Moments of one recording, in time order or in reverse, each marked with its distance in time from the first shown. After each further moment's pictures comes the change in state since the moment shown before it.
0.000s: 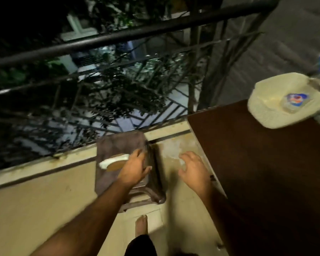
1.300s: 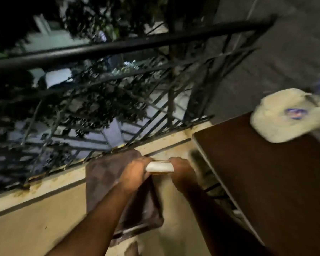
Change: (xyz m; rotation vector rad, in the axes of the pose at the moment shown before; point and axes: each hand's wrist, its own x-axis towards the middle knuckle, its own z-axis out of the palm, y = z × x) left_hand 0.107 -0.106 -0.023 -0.181 0.030 0.274; right_hand 0.126 -0.082 0.081 -0.106 0.062 0.030
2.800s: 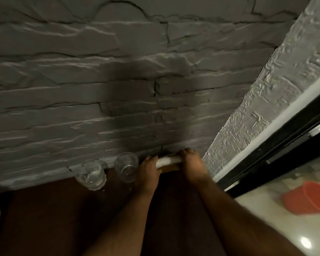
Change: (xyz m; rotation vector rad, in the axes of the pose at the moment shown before) left_hand 0.141 0.800 0.548 0.173 -0.658 0.885; right_hand -0.422 0.704 -0.283 0.012 0.470 1.404
